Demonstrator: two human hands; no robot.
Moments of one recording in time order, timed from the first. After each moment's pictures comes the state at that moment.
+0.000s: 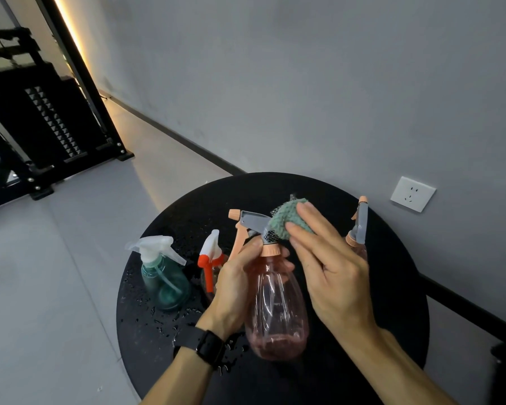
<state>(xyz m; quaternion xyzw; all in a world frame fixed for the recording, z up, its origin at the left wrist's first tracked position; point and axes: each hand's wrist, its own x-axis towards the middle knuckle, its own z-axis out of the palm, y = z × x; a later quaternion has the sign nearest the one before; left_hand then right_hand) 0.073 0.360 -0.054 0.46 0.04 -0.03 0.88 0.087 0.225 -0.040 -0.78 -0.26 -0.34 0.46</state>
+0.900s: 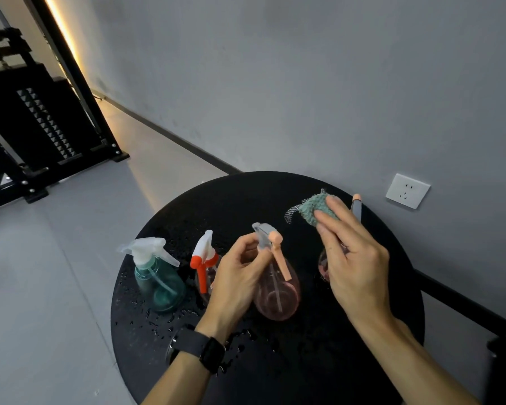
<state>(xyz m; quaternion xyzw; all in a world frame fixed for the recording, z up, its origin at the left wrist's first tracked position) 0.075 0.355 -0.065 0.70 0.06 0.07 0.71 0.105 0.195 -0.045 -0.79 -0.17 -0.32 0.50</state>
